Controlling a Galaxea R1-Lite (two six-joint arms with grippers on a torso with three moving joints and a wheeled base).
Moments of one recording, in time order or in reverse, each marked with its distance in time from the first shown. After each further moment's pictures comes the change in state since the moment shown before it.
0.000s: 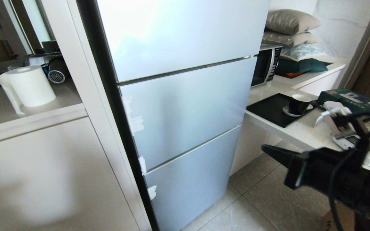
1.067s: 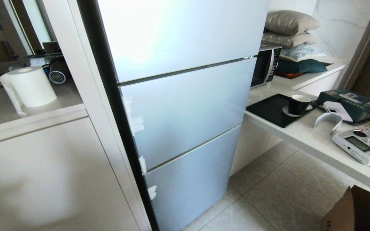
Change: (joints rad) left arm 0.000 0.000 0.000 0.000 0.000 -0.002; right arm -0.632 -1.307 0.462 0.728 0.145 -0.289
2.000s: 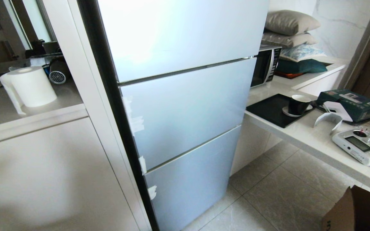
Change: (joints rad) left arm -0.009 0.185 -0.268 -0.025 -0.139 -0.064; right arm -0.003 -0.025 0.004 0.003 0.000 0.001
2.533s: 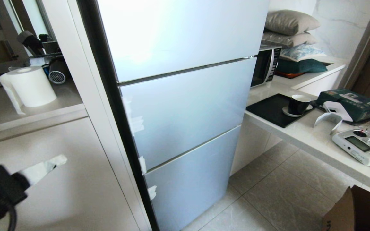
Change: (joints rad) left arm -0.090 0.814 -0.101 -0.517 -0.071 -0.568; right arm 0.000 0.000 0.000 0.000 0.000 0.000
